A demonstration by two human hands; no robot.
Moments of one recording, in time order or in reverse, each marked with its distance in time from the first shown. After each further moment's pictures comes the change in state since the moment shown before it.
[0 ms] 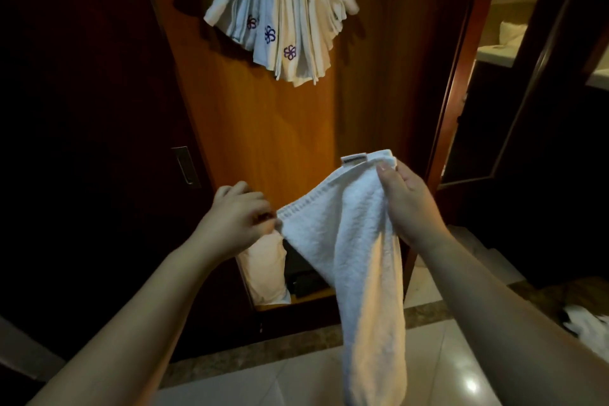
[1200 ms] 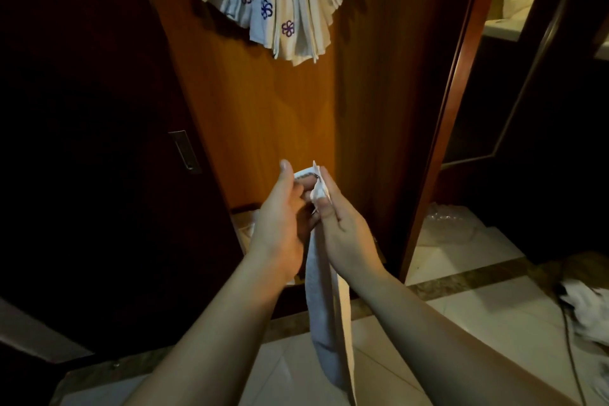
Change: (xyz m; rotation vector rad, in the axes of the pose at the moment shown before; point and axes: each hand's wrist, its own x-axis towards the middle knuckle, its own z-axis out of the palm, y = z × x) left_hand -0.016 0.086 0.016 -1.614 0.066 -0.517; right_hand -0.045 0.037 0.091 -0.008 -0.109 -0.103
